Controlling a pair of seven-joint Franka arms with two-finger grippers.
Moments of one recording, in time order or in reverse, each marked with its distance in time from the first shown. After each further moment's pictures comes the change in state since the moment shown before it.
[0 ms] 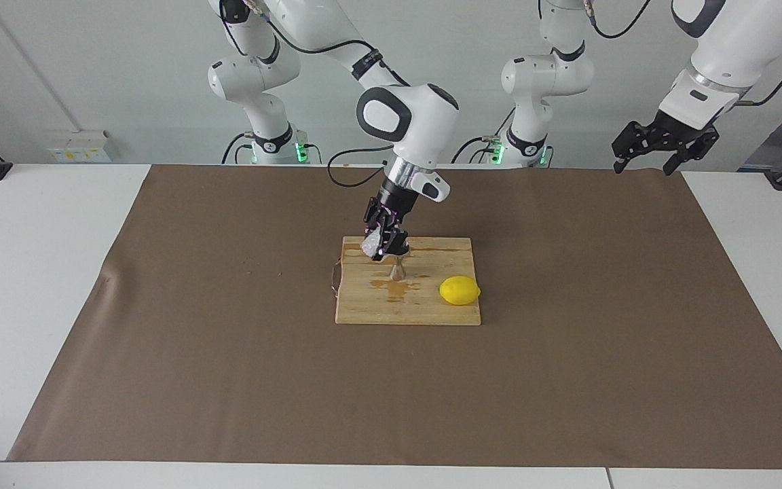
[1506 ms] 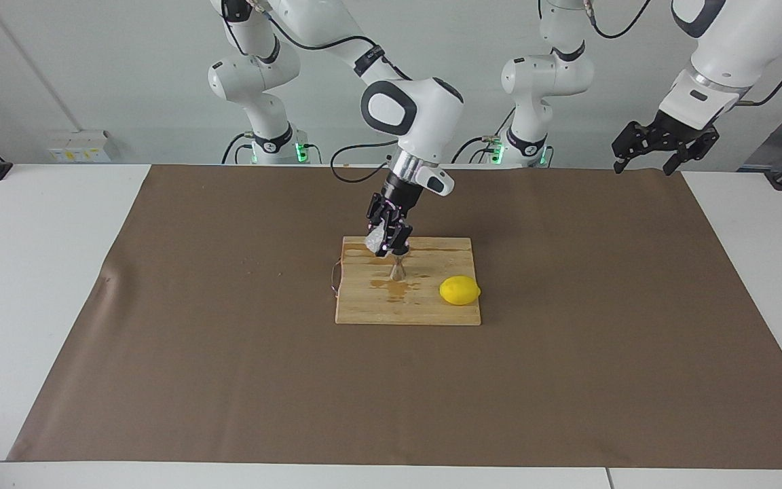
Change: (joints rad) left arm 0.000 0.000 0.000 0.000 0.000 0.000 0.000; right arm 0.008 -0.017 0.000 0.014 0.039 -0.023 0.002
